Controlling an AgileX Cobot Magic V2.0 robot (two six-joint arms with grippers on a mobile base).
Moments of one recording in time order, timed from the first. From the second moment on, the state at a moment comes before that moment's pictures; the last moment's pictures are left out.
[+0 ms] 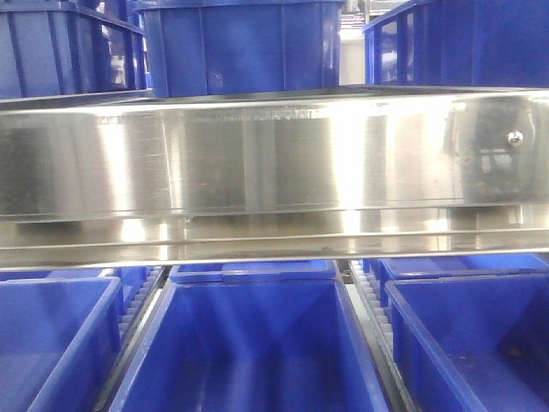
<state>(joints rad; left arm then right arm) -0.16 1.33 -1.68 -0.19 1.12 -0.07 0.51 1.43 -1.76 0.06 1.03 0.19</state>
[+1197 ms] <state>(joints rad) -0.16 1.33 -1.68 -0.20 1.08 -0.07 0.51 1.43 -1.76 0.06 1.03 0.19</state>
